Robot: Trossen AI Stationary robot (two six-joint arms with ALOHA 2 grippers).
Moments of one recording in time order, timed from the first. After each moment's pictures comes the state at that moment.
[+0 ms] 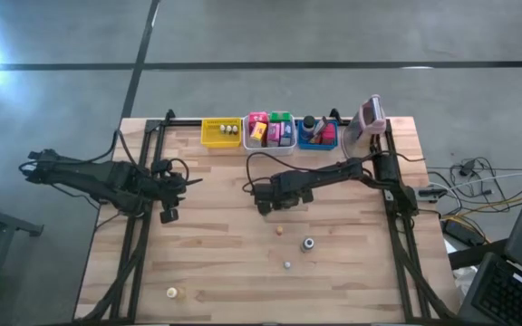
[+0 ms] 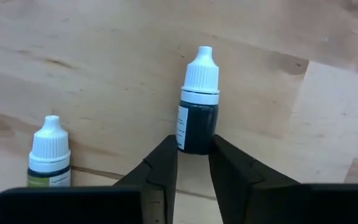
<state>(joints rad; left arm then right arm) -0.19 0.78 0.76 -1.10 -0.30 -0.32 -0.01 2.15 1.53 -0.91 0.16 1.35</state>
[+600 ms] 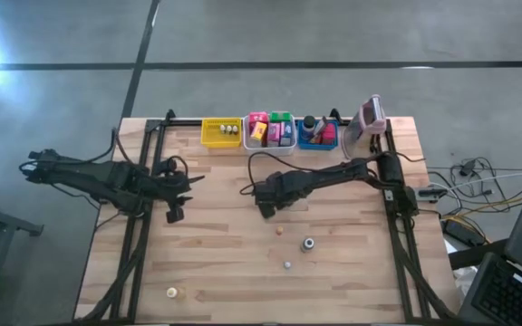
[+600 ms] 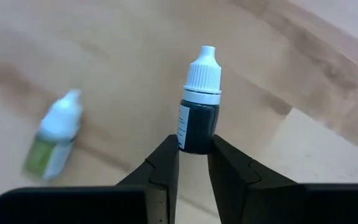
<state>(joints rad) -0.19 0.78 0.76 -0.97 -0.32 -0.33 0.01 2.10 1.53 -0.91 0.22 1.08</state>
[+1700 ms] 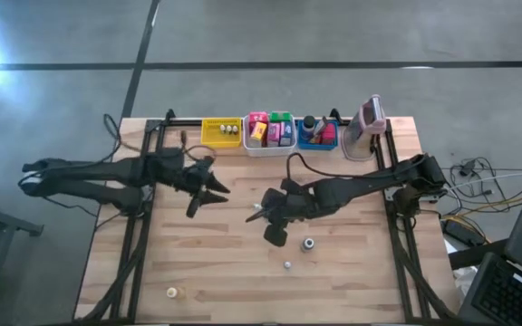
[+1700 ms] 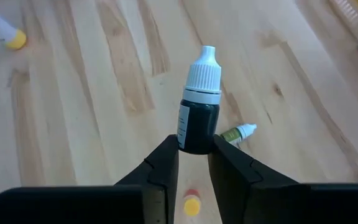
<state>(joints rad) 0.10 0.88 0.65 -0.08 0.30 -0.19 0.22 1.79 1.54 -0.70 0.23 0.54</state>
